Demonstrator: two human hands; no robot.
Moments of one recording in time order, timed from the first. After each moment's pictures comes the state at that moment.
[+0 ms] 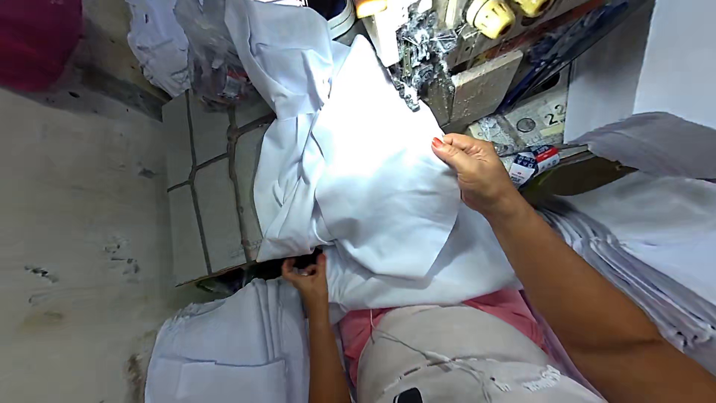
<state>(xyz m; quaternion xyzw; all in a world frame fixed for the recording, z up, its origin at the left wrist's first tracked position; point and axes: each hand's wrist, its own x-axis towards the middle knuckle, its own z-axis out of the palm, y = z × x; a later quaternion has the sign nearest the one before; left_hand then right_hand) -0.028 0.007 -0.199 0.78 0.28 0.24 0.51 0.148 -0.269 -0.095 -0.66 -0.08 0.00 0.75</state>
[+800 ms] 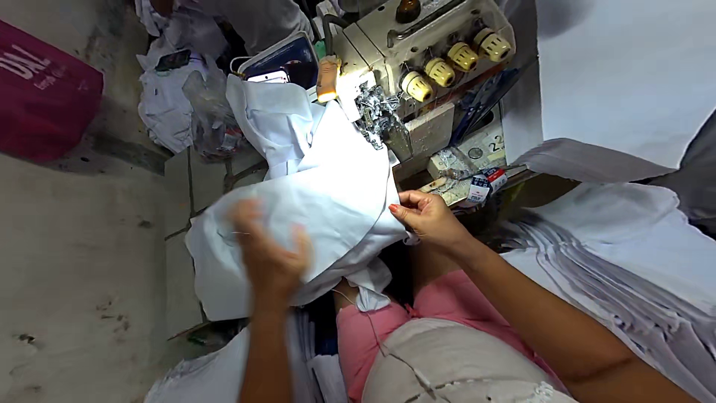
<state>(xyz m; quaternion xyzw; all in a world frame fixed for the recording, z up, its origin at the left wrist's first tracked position) 0.071 0.001 -0.022 0.95 -0.06 0.26 0.18 0.106 -0.257 -0.087 -0.66 0.00 0.09 0.75</state>
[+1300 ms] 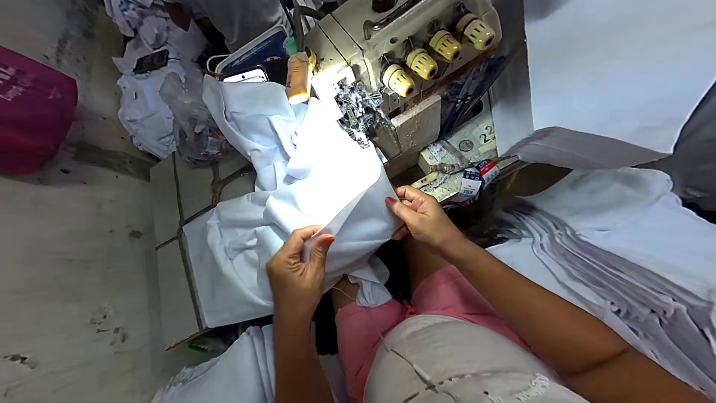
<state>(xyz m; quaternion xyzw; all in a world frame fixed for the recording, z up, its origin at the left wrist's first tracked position) 0.062 -0.049 -0.029 0.88 -0.12 0.21 0.41 0.104 -0.260 -0.082 -0.64 0.05 0.13 0.75</state>
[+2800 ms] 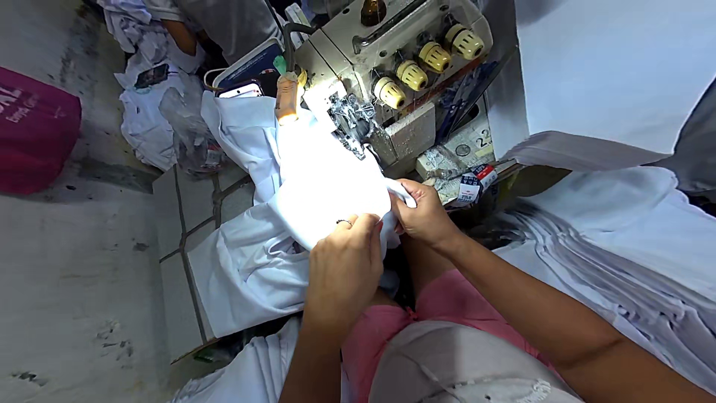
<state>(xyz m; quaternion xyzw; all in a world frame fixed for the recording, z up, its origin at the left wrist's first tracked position) 0.081 -0.113 0.002 0.95 -0.21 0.11 0.18 0.121 -0.259 -0.080 -0.68 0.00 0.00 0.73</state>
